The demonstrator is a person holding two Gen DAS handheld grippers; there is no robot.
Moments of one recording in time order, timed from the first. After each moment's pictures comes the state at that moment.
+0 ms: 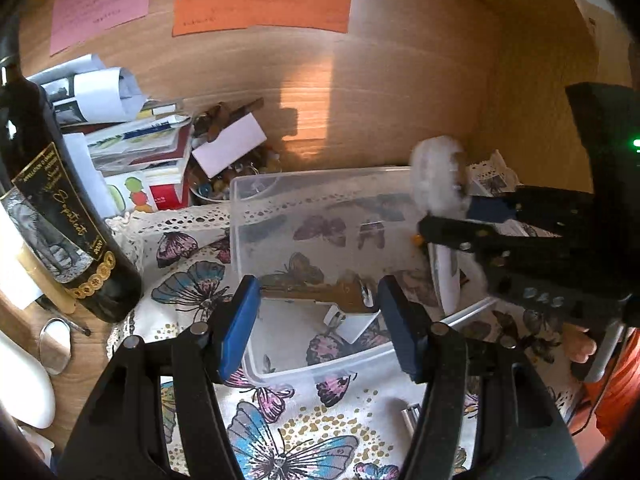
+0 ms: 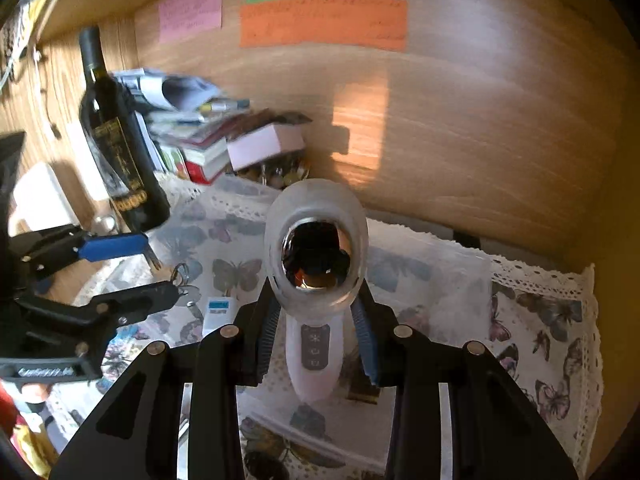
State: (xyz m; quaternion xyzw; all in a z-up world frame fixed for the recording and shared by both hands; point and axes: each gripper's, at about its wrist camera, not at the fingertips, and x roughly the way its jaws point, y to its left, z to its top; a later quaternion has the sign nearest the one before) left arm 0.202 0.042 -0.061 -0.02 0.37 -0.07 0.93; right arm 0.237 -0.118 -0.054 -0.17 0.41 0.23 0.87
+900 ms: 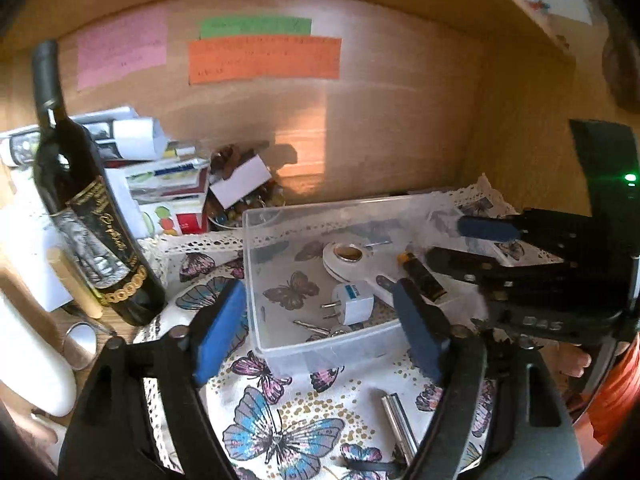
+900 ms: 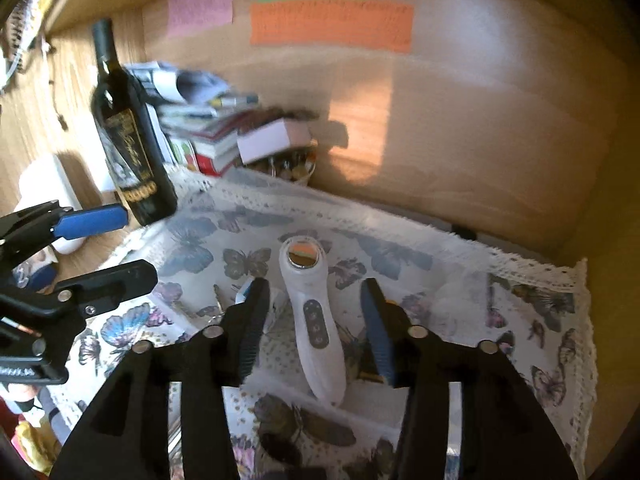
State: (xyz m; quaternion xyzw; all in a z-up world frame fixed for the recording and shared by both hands) left arm 0.156 0.037 -0.024 -0.01 0.31 -0.05 0.95; right arm 0.204 -0.124 -0.027 -0.17 0.39 0.23 0.88
